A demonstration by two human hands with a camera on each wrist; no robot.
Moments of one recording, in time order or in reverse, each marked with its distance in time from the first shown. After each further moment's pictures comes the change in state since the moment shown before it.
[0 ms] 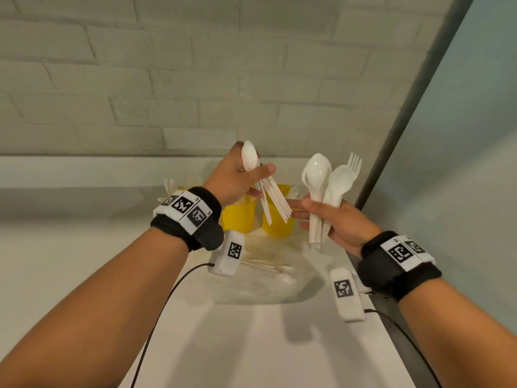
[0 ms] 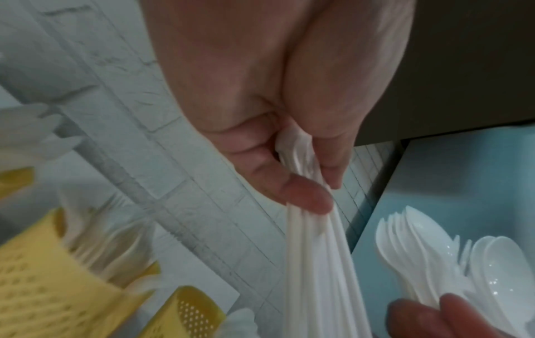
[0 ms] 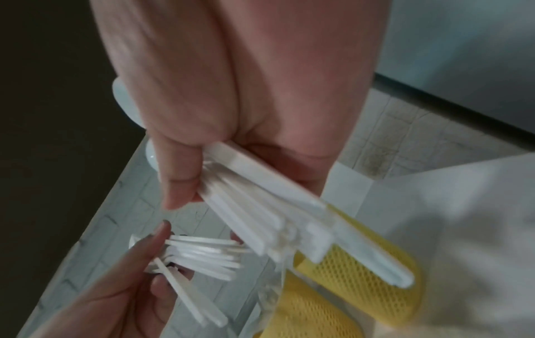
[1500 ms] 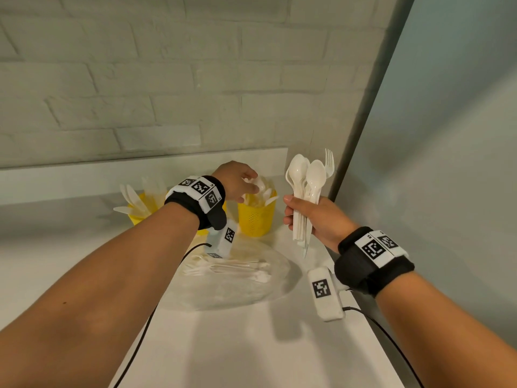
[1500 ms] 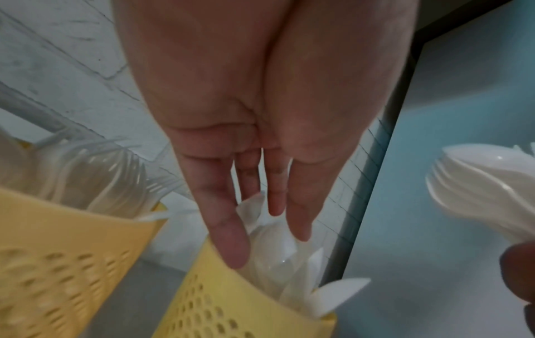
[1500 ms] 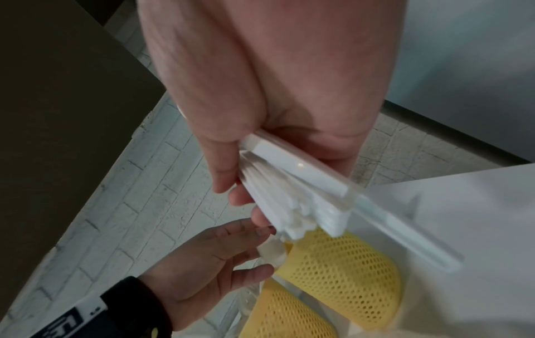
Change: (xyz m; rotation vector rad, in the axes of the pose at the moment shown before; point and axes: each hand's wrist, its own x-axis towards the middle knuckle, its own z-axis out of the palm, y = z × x) left_hand 0.061 -0.037 0.052 0.526 -0.290 -0.241; right_hand -0.004 0.010 -0.020 0.017 0.248 0.061
